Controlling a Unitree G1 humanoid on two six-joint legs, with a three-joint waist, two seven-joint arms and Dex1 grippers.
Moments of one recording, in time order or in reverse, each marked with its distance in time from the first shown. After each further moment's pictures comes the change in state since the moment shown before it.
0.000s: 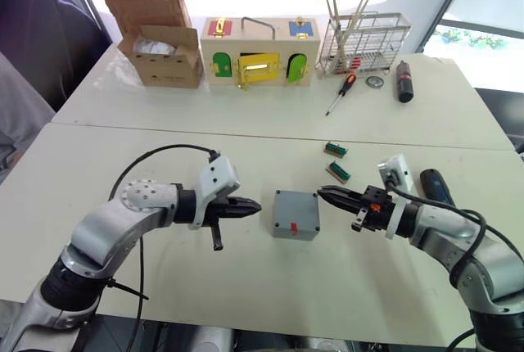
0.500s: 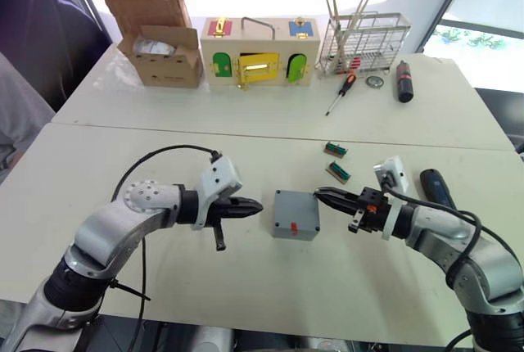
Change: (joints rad) left arm 0.000 -0.011 -0.010 0.000 0.001 0.000 0.018; right arm -0.001 0.010 0.024 0.002 -0.004 -0.011 -0.013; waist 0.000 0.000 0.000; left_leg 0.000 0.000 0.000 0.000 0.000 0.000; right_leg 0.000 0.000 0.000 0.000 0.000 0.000
